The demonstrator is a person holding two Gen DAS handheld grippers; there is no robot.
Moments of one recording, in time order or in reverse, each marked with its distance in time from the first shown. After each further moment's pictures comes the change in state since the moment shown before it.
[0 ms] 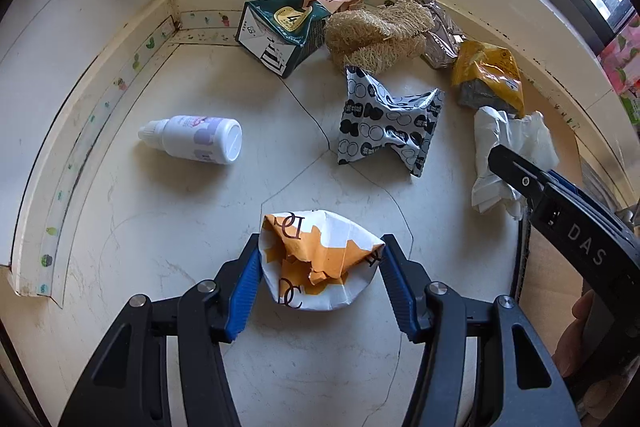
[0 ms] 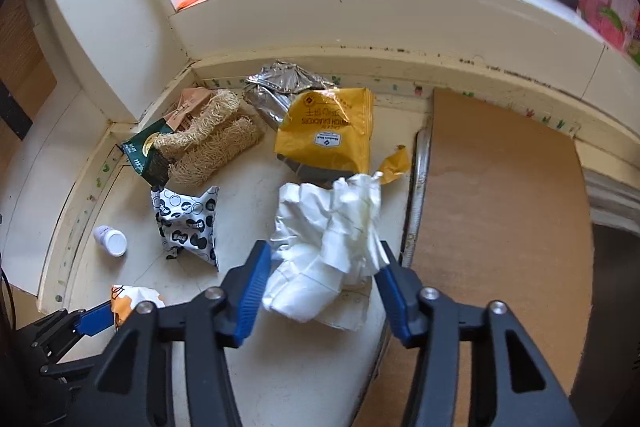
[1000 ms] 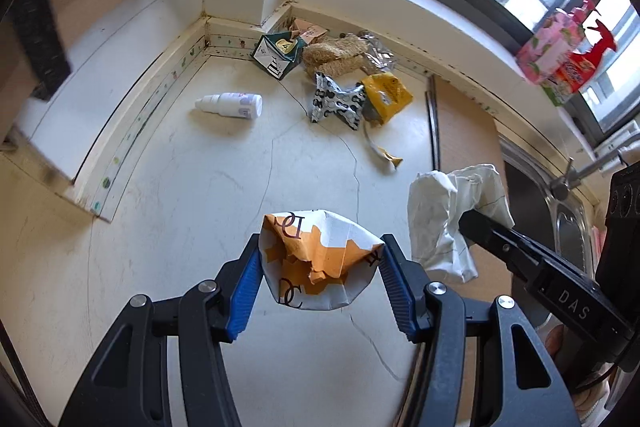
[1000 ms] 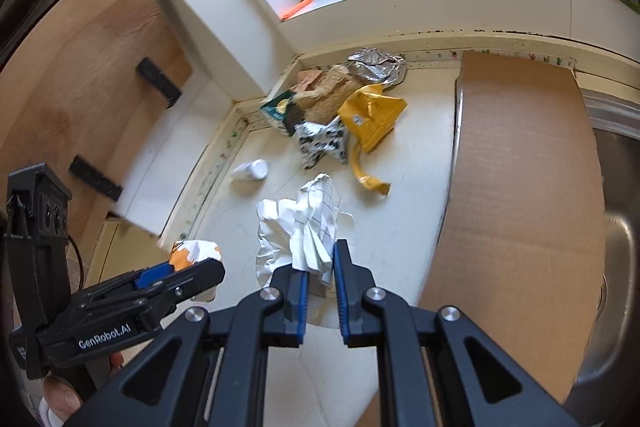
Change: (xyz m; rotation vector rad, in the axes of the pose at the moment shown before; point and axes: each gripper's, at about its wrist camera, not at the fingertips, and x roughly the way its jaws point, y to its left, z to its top) left arm -0.133 0.007 -0.087 0.041 -0.097 -0.140; right arm -0.126 0.013 -0.093 0.081 0.005 0.339
